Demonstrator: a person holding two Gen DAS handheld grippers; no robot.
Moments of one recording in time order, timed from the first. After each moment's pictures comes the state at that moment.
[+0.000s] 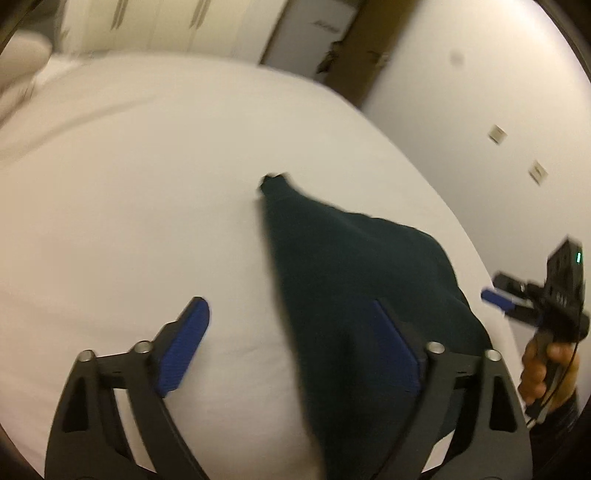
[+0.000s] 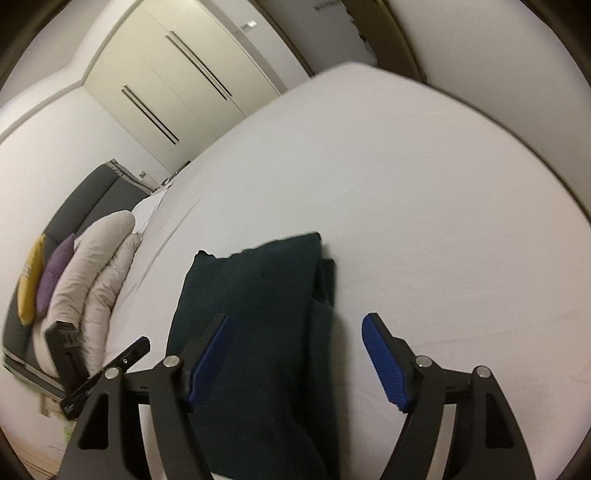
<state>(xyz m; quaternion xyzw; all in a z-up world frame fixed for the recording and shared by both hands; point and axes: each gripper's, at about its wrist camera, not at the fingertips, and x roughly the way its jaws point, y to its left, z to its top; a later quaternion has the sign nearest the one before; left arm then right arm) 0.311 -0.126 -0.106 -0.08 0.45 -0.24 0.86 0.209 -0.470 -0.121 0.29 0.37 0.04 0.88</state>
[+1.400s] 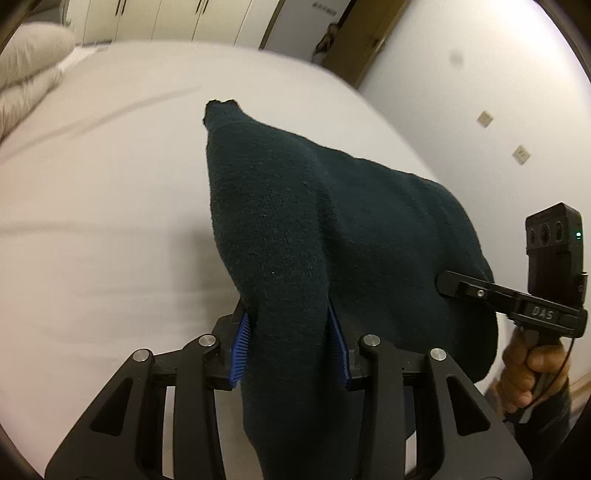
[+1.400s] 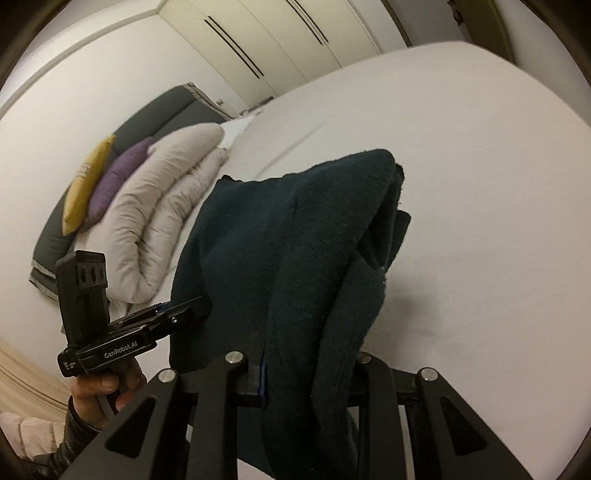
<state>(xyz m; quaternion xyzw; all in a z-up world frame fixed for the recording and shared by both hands) 0.219 -0.037 -0.036 -0.04 0.48 -0.25 0.84 0.188 -0.201 -0.083 0.23 0.42 0.18 0.86</state>
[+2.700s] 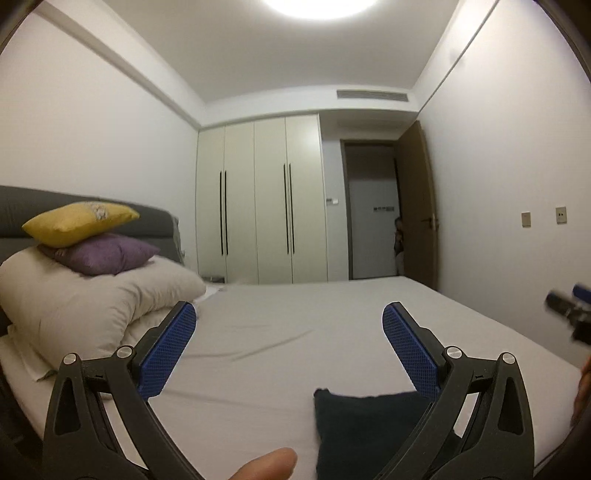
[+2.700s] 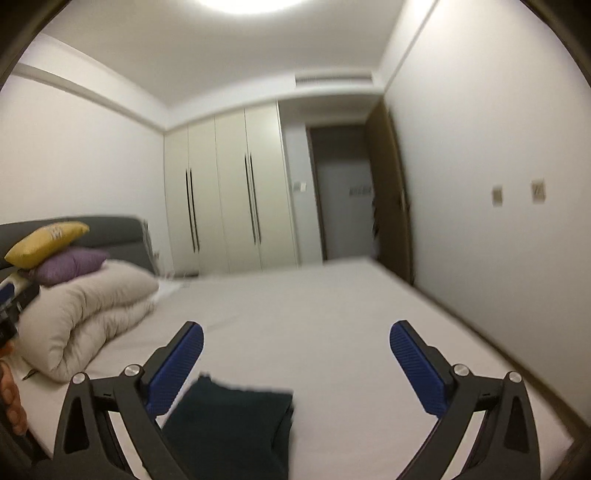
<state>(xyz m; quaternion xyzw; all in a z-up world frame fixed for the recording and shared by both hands) -0.082 0.014 0.174 0.05 0.01 -0.04 1.00 -0.043 -0.204 0.041 0.06 0.02 -0.07 1.00</state>
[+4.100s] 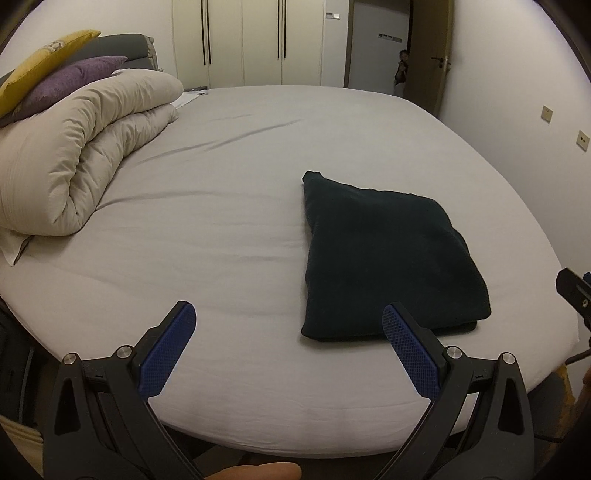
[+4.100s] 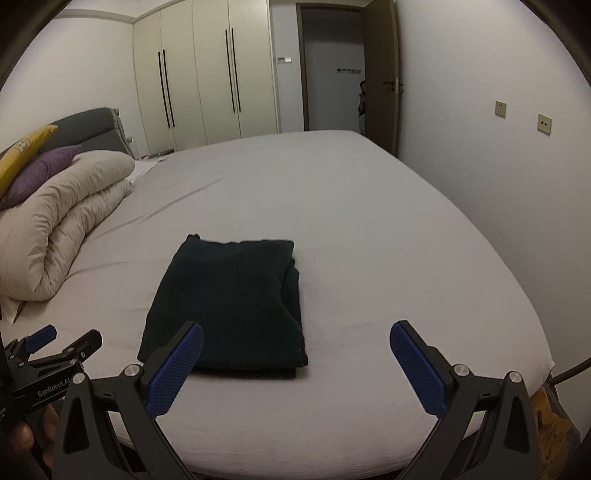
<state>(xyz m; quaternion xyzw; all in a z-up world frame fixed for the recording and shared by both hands) -0.005 0.007 -0.012 0.04 0.39 -0.04 0.92 -0.007 -0.153 -0.038 0.07 0.32 -0.11 0.94</state>
